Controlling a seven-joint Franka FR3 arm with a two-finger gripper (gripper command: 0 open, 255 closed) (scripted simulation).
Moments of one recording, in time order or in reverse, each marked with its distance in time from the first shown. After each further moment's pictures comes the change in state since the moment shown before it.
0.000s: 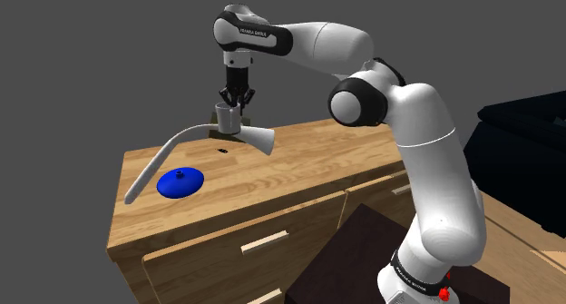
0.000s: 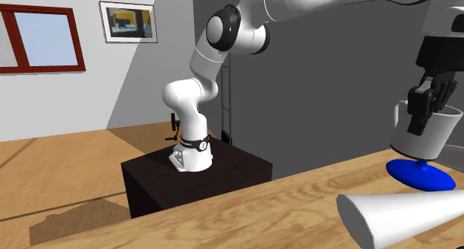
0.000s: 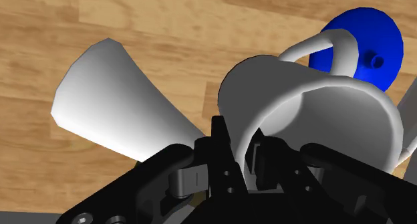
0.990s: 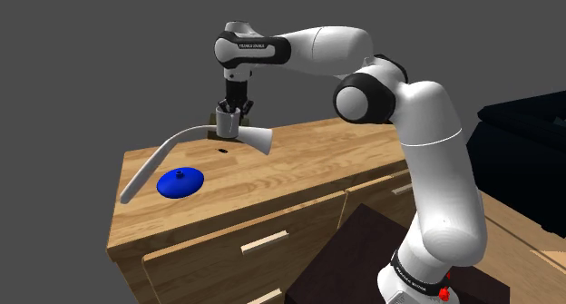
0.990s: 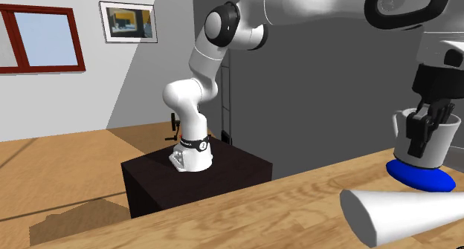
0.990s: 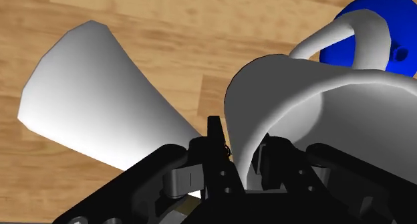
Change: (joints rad) arm 0.018 -0.050 0.000 -0.206 0.006 0.200 -0.024
